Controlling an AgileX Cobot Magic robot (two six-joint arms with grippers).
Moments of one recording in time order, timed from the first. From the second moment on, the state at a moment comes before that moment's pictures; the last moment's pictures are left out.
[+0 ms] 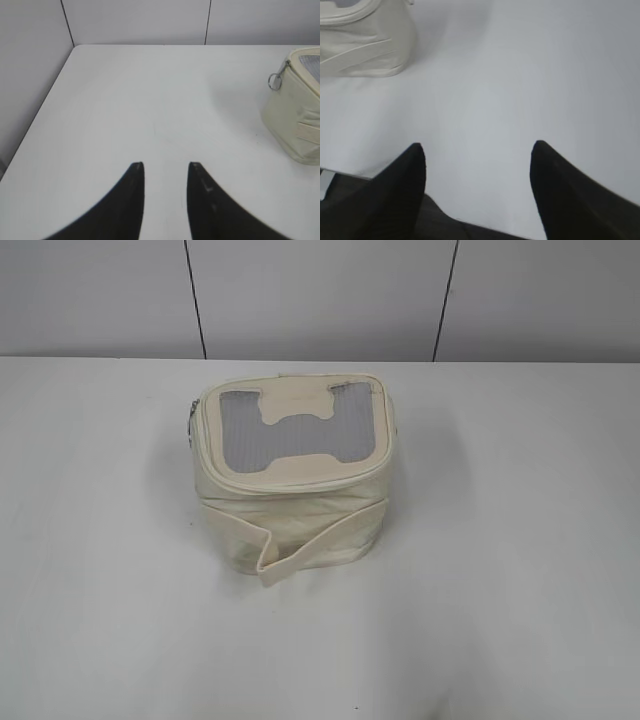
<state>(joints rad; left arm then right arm) -0.06 -0.01 -0.54 0.04 1.05 -0.01 0.10 0.16 -0.53 0.21 1.01 -0.15</state>
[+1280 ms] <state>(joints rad) -0.06 -0.01 -0.54 0.05 1.05 -0.01 0.42 2.39 -2.19 0.90 1.17 -0.98</state>
